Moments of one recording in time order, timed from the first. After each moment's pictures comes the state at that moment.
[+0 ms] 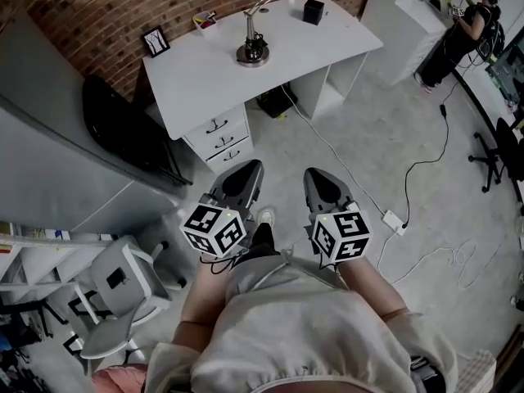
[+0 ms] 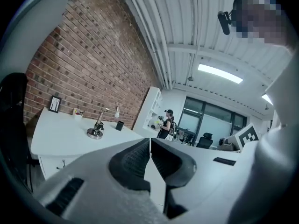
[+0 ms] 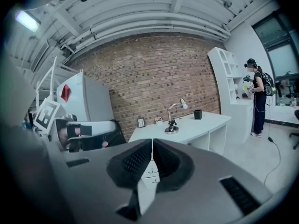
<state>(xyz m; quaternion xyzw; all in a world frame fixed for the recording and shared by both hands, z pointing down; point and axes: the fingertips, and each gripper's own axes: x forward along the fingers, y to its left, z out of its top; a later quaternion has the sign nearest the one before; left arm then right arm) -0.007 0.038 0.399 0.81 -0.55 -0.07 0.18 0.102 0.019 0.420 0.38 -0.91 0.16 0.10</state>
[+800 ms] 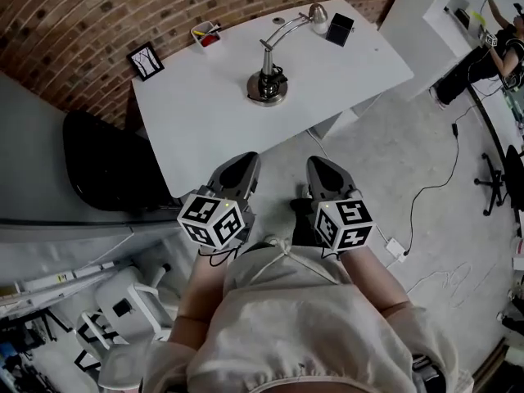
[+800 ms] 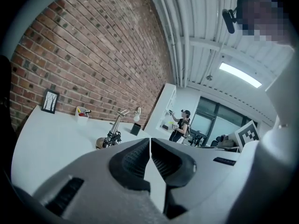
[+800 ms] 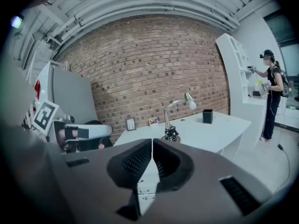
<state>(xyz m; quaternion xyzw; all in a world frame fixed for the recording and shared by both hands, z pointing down) -0.143 -0.209 0.431 0.79 -0.57 -0.06 0.22 -0.025 -0.240 0.440 0.37 -0.91 0.16 0.13</state>
